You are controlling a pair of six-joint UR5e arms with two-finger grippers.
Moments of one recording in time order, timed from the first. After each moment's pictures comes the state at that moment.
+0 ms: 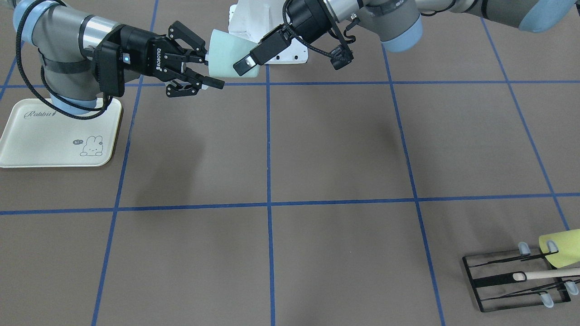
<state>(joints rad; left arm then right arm) -0.62 -2.23 -1.82 -2.49 -1.85 -2.67 0.73 -1.16 1.64 0.13 1.95 1.56</state>
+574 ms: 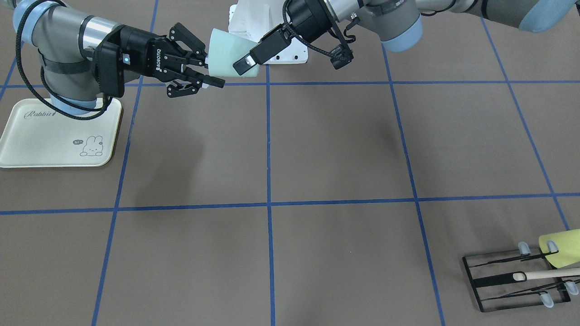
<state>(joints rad) -0.62 -2.23 -1.82 -2.50 -1.85 -2.67 0.73 -1.16 1.63 0.13 1.95 1.56</state>
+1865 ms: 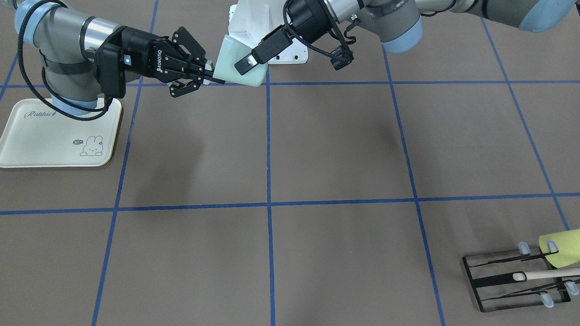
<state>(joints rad) -0.61 -2.23 -1.81 -2.52 -1.85 -2.66 0.73 -1.16 1.63 0.13 1.95 1.56</state>
